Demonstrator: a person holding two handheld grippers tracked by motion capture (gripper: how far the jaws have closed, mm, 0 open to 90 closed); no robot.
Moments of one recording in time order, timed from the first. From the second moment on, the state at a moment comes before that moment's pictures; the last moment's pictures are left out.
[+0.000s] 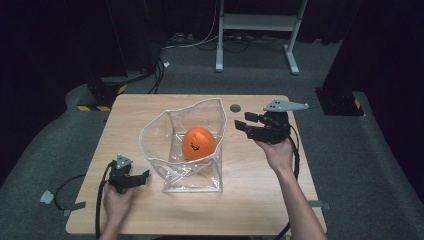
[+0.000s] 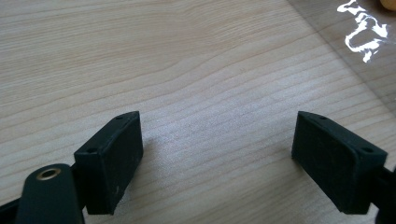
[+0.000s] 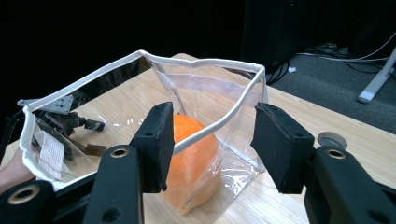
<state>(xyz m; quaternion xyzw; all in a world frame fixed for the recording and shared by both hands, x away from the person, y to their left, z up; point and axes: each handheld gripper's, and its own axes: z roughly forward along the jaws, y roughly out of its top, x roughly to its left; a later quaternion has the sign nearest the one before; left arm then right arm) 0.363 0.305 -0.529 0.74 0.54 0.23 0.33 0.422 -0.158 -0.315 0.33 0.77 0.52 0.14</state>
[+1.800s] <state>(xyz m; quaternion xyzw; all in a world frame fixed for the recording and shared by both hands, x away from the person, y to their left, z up) 0.363 0.305 -0.529 0.74 0.54 0.23 0.33 0.397 -0.198 -0.344 0.36 0.75 0.54 0.15</state>
